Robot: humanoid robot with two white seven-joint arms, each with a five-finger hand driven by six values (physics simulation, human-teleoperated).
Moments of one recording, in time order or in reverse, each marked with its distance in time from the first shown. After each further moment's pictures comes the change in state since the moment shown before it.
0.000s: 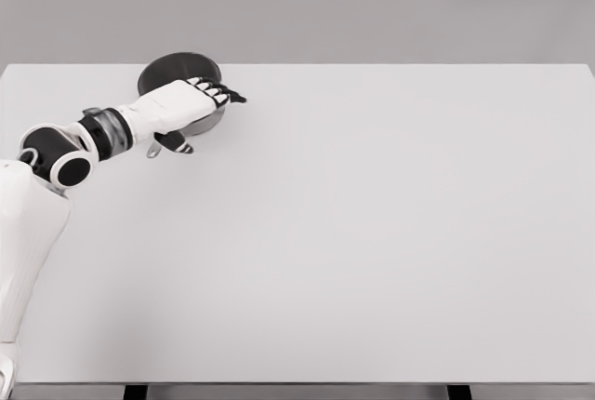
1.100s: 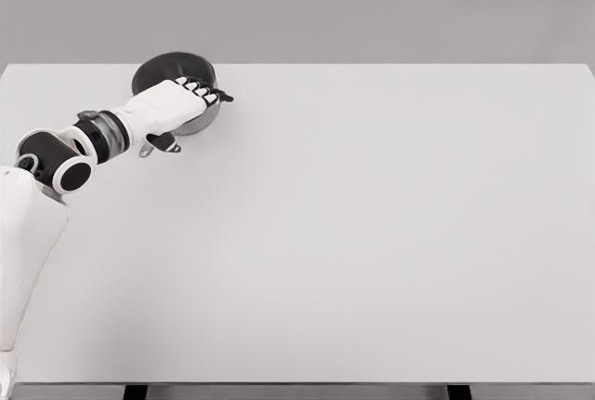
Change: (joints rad) left arm 0.029 0.006 0.008 -0.054 -0.092 0.073 0.000; right arm 0.000 0.000 0.000 0.000 0.000 0.000 0.000
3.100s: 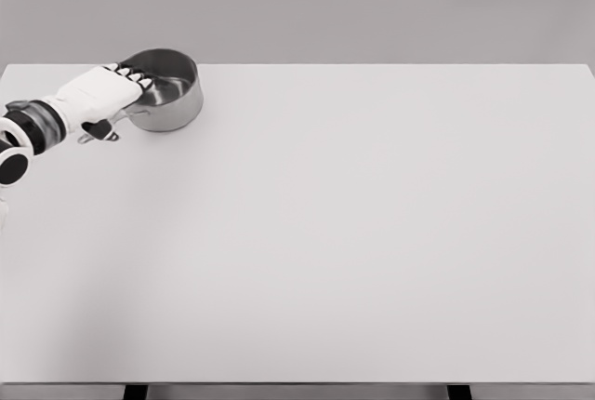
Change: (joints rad) left arm 0.009 0.137 0.073 -0.002 -0.002 0.033 0.000; right arm 0.000 0.000 0.000 0.000 0.000 0.000 0.000
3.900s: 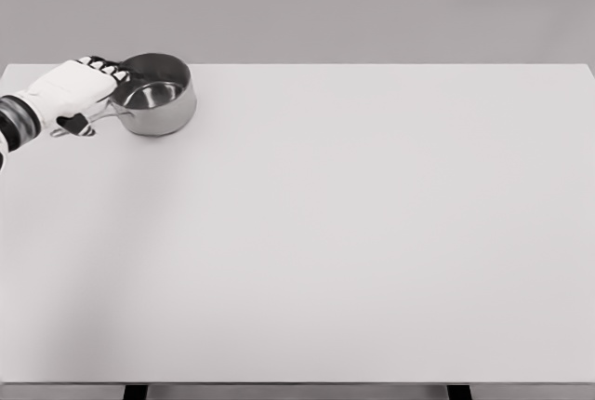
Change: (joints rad) left arm 0.002 0.034 0.044 0.013 -0.002 0.009 0.000; right arm 0.000 0.000 0.000 0.000 0.000 0.000 0.000
